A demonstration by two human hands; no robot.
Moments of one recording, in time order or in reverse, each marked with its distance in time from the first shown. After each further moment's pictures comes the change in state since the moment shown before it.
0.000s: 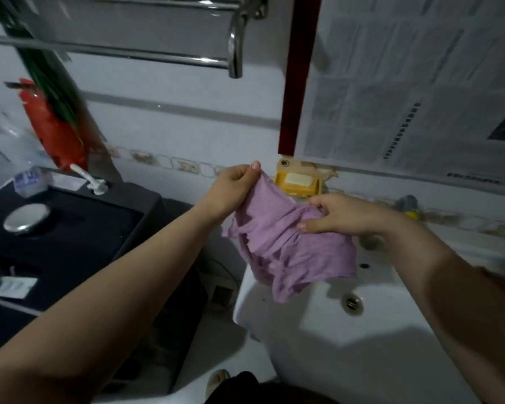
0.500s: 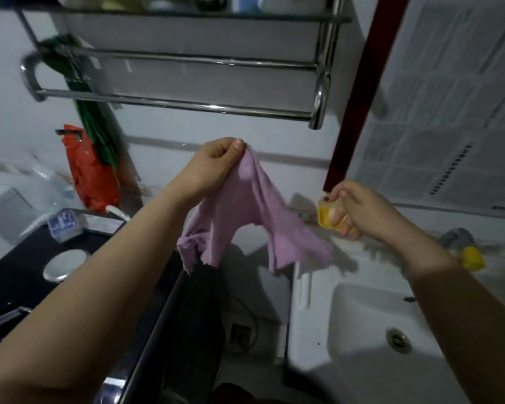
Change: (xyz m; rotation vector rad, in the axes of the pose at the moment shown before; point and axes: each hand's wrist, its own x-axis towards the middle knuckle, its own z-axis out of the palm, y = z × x) left_hand 0.038 0.028 -0.180 0.099 0.008 0.244; right_hand 0.079 -0.074 0.030 0.066 0.619 0.049
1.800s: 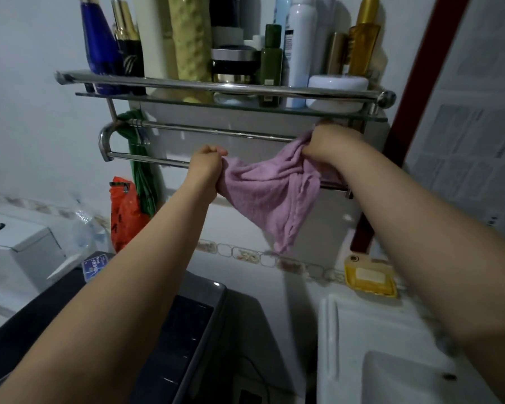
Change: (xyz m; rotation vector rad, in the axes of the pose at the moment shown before) left_hand 0.065 0.026 -0.093 -0.416 0.491 -0.362; right_hand 0.104 -0.232 0.000 -0.796 0.216 -0.066
